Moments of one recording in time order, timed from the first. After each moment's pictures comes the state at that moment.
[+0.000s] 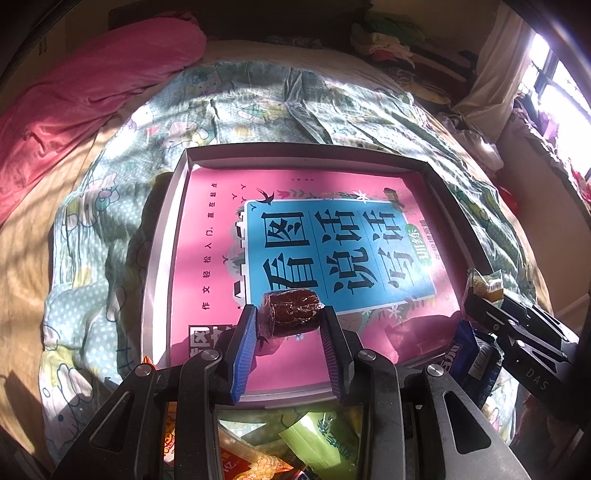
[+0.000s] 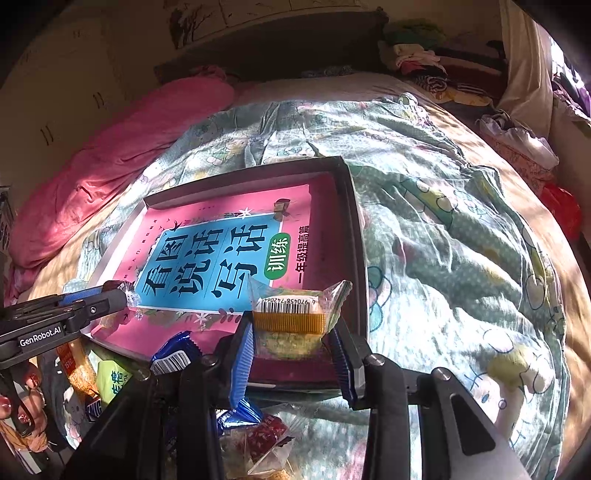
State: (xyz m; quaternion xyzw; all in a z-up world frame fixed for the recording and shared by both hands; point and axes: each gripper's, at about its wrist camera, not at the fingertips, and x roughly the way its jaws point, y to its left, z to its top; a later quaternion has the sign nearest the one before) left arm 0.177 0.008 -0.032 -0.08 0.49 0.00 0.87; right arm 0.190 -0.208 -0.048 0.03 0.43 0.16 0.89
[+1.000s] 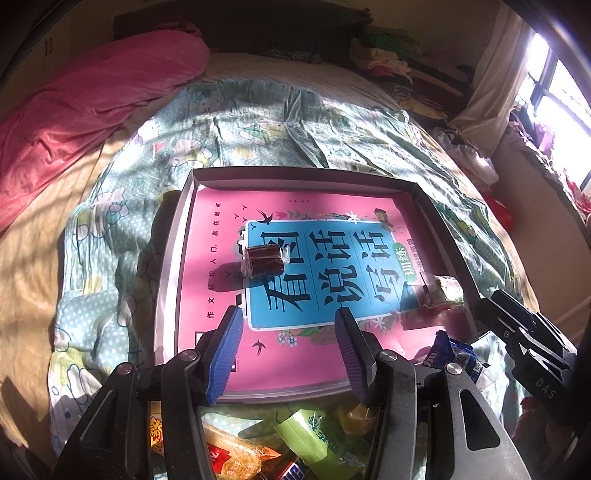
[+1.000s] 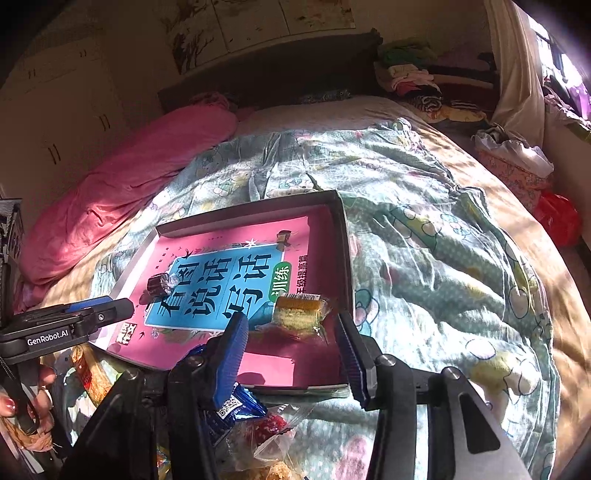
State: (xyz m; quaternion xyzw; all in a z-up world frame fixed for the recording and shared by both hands) left arm 0.167 0.013 -0.010 -0.09 0.46 0.00 0.88; right arm 0.173 -0.220 -0.024 0.05 0.37 0.16 0.91
